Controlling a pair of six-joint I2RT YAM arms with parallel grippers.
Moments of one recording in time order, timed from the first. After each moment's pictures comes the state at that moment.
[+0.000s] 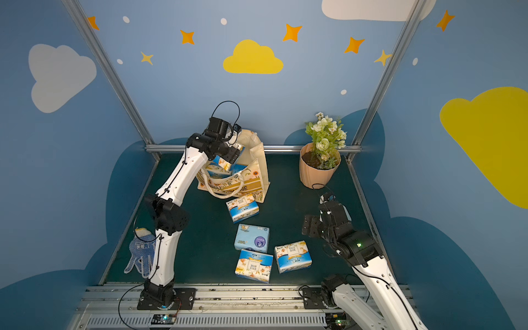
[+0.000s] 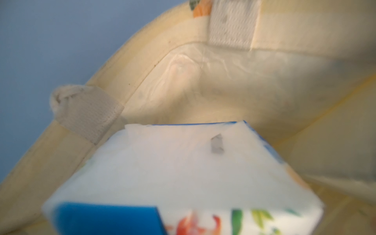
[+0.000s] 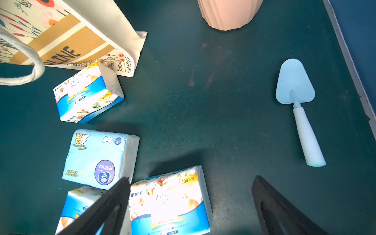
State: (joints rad) left arm -0.37 2.27 2.52 -1.06 -0.13 0.31; right arm 0.47 0.75 0.95 -1.05 0.16 0.46
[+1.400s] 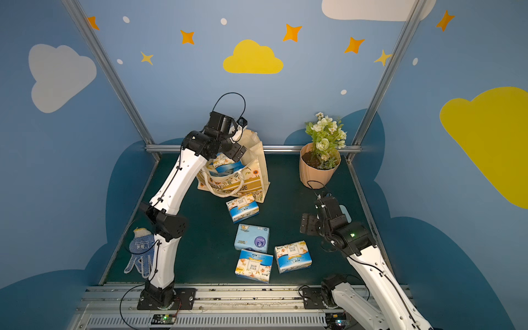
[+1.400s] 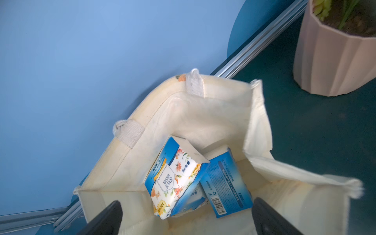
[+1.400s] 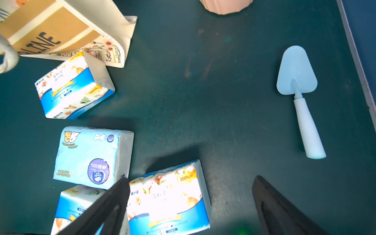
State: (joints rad) left arm -0.48 2.16 2.62 -1.12 -0.19 0.33; right arm 0.46 0.85 0.99 -1.10 0.15 0.48
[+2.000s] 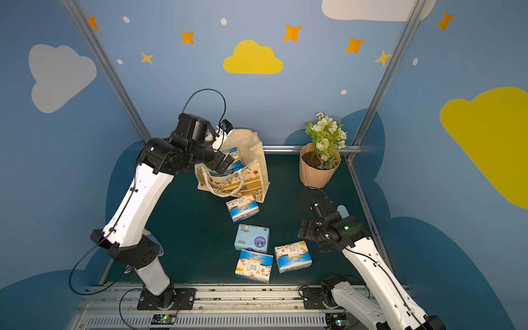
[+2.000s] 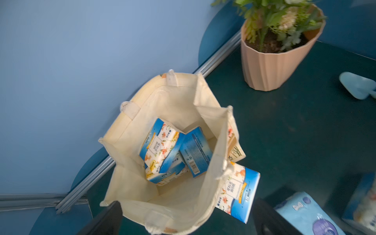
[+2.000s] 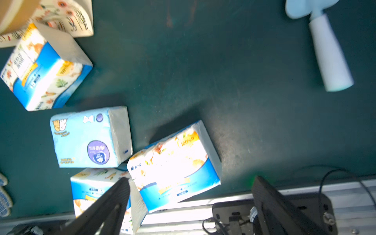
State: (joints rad) left arm -0.57 1.68 2.21 -1.21 -0.10 0.30; right arm 0.49 0.92 0.98 -1.25 0.05 0.73
